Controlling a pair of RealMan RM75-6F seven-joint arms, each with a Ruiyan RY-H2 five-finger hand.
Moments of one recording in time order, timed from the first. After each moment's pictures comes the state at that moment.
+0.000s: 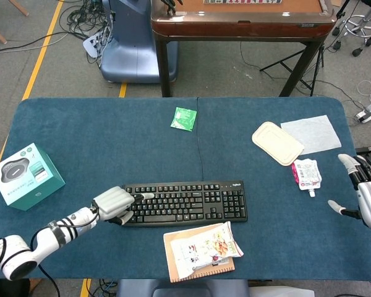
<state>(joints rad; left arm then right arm) -0.84 -1.10 -0.08 -1.78 1.48 0.57 -0.09 0.14 -0.97 0.11 -1.63 -1.48 1.44 0.14</state>
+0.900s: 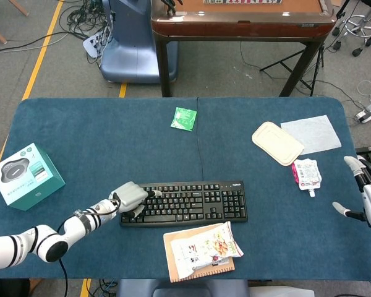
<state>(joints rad) -1.01 -1.26 -0.03 -1.67 1.08 0.51 0.23 0.12 -0.98 0.10 -1.60 -1.47 1.44 0.17</state>
